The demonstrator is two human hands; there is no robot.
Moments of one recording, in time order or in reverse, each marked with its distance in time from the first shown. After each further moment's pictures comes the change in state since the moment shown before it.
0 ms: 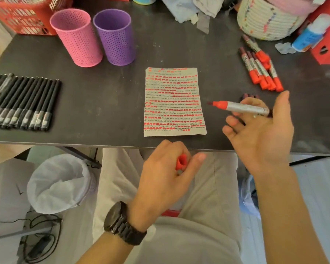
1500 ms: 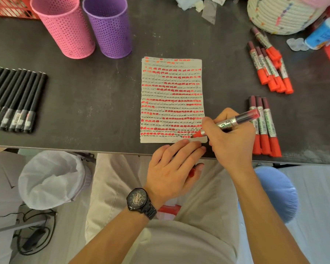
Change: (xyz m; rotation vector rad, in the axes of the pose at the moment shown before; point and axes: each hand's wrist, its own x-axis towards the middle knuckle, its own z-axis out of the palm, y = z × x) left_hand 0.015 -0.069 0.066 0.546 0.273 0.508; right_hand 0.034 0.050 0.005 -1.007 0.139 -0.477
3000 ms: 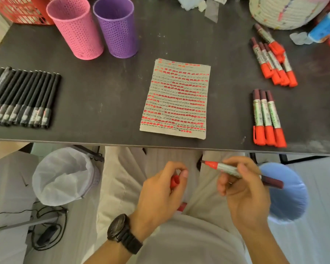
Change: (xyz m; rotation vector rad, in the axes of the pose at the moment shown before) left_hand -0.035 0.007 -0.071 -0.564 -0.453 -0.551; right_hand -0.107 0.017 -0.035 0.777 -0.076 0.361
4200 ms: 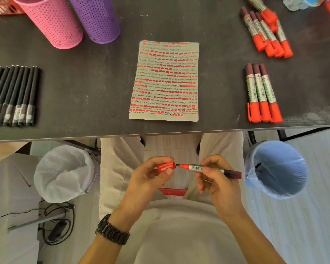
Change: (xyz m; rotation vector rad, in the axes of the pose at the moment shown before) left_hand -0.014 -0.017 -0.021 -0.704 -0.158 -0.577; right_hand -0.021 0.048 -0.012 -0.093 -0.034 0.205
